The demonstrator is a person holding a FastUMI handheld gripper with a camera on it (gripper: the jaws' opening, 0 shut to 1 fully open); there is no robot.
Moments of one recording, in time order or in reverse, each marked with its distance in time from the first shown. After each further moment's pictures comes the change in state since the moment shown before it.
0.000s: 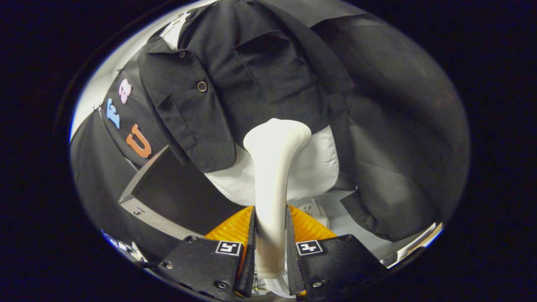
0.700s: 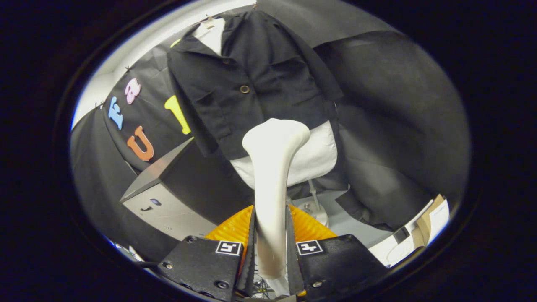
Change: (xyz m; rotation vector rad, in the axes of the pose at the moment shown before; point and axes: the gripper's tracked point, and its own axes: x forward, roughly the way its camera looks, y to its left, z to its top) arm -0.096 0.095 -0.078 0.000 -0.157 -0.086
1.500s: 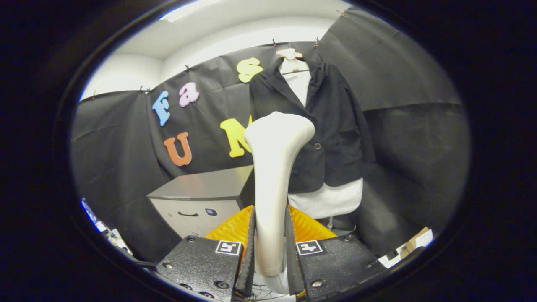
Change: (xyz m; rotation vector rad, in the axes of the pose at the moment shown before) arm -0.126 0.151 0.031 -0.240 -0.276 0.145
